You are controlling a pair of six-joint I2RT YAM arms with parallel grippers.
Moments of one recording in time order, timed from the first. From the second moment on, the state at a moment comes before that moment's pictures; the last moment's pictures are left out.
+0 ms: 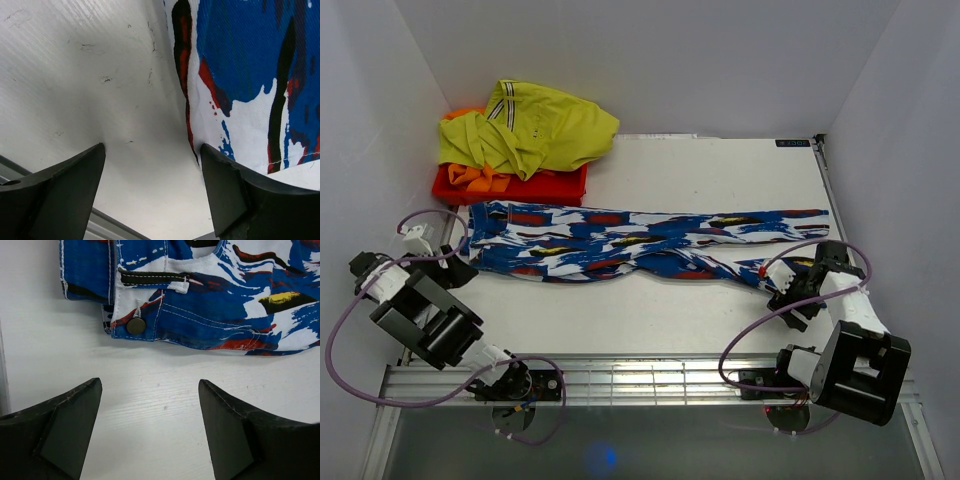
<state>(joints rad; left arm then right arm) 0.95 1.49 0.95 -0.74 0.89 0.77 -0.30 1.17 0.56 -0.79 -0.22 -1.30</state>
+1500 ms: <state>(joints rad) 0.88 1.78 1.48 -1.01 0.89 0.94 -0.37 1.40 1.18 -1.10 -0.22 -1.40</state>
